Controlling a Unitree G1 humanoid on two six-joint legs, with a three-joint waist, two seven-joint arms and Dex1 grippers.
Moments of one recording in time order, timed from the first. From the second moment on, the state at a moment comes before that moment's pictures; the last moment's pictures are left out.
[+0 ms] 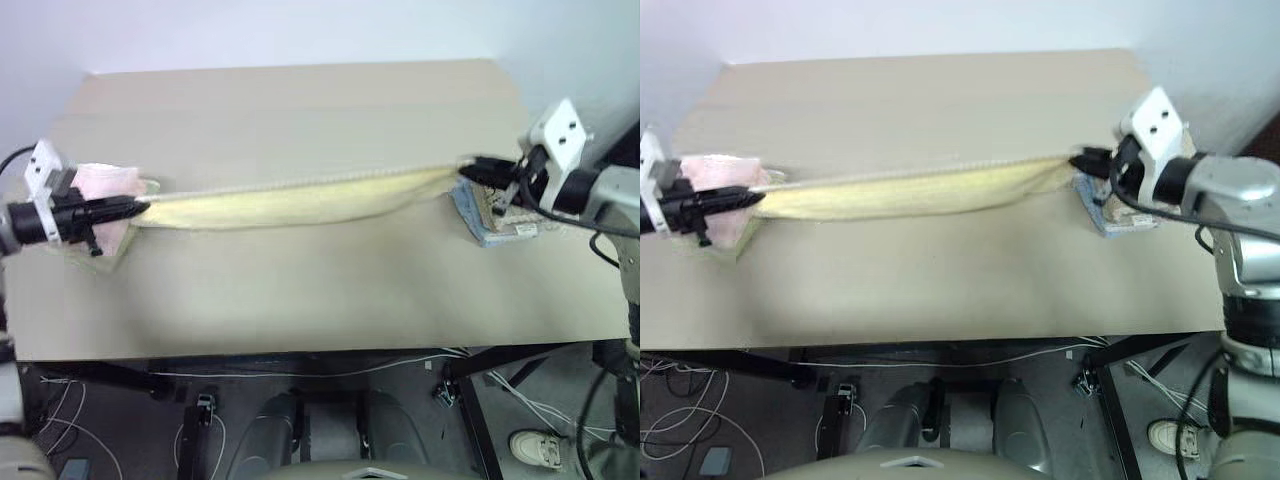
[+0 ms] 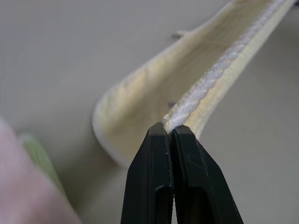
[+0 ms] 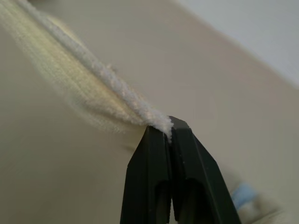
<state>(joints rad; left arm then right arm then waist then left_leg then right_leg) -0.47 1.03 0.27 0.47 -0.38 0.36 -1.40 -0.47 -0.94 -0.17 -0.21 0.41 0.64 0.96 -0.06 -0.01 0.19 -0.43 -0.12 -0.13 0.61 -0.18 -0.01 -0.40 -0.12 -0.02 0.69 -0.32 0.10</state>
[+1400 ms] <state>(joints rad) 0.00 1.11 0.48 0.20 -0.51 0.60 -1.34 -0.29 -1.00 -0.05 -0.20 0.54 0.61 1.22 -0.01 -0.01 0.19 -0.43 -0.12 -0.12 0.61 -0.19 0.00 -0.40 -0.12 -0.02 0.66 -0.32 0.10</state>
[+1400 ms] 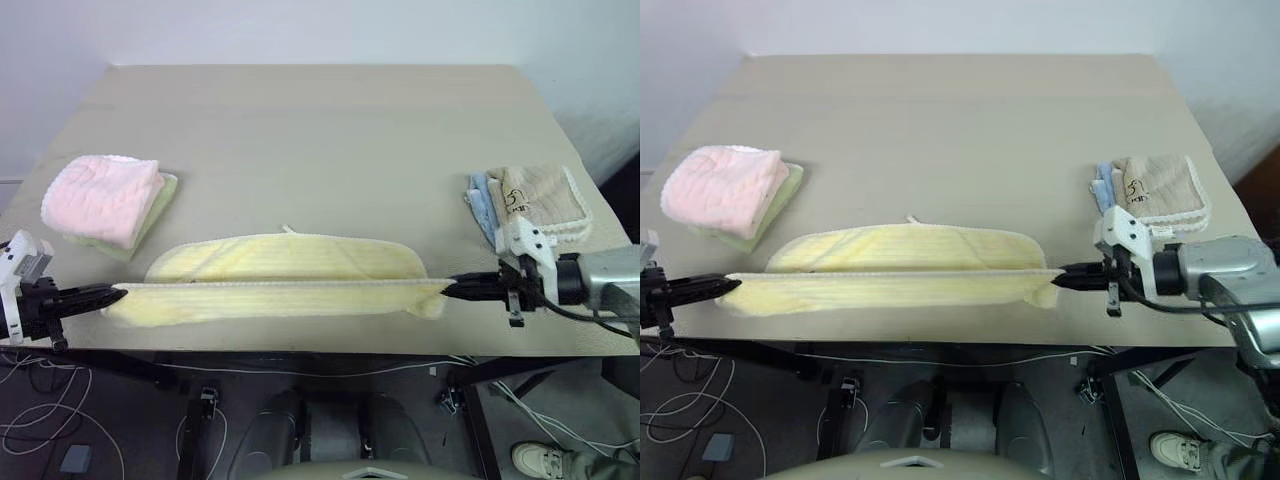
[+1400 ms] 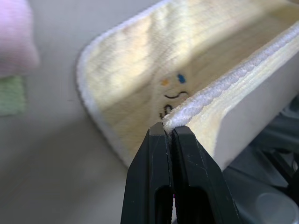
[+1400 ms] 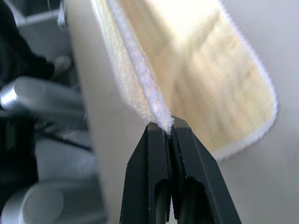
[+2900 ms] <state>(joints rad) -0.57 0.91 0.21 0.94 -0.30 0.08 -1.31 -0.72 -0.66 0.10 0.55 0.18 0.26 1.14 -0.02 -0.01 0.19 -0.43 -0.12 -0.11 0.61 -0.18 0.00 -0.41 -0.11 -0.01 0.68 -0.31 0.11</state>
